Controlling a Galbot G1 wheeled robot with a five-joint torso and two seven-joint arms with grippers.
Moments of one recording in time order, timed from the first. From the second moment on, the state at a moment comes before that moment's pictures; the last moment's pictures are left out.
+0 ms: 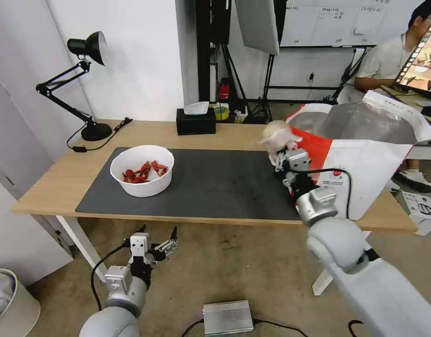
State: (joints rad) left arm 1.60 -1.15 -0.33 -2.23 -0.39 0.23 -0.31; right arm -0.99 0.94 0.23 2.14 0.26 -0.21 0.28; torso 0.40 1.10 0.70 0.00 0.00
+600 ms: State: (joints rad) left arm 1.63 -1.17 -0.33 -2.25 -0.36 0.23 -0.31; right arm -0.97 0.88 0.36 2.11 0.24 -0.15 0.36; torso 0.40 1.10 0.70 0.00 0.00
